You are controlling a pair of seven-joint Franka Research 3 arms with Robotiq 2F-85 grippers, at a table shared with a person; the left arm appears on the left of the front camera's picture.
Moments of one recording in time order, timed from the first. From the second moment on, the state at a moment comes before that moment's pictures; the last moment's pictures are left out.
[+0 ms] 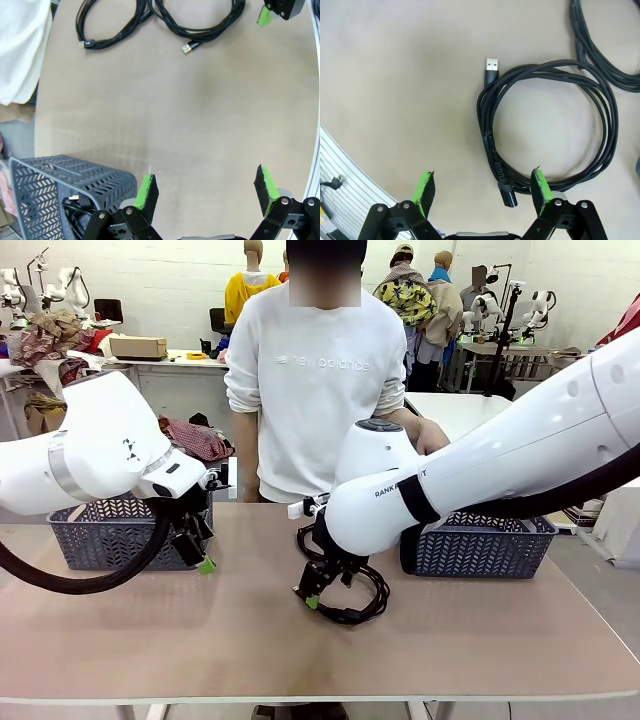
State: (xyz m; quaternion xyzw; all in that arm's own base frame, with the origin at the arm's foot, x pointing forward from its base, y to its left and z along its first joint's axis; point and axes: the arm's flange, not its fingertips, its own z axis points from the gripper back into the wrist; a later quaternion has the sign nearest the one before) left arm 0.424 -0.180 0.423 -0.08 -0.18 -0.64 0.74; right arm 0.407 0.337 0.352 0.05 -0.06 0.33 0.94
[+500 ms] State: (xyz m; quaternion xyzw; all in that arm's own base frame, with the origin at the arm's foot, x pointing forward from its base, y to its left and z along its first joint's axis) left arm 0.424 -0.180 0.423 -0.08 -0.18 -0.64 0.74; right arm 0.403 0.342 0.331 0.04 -0.03 0.35 0.94
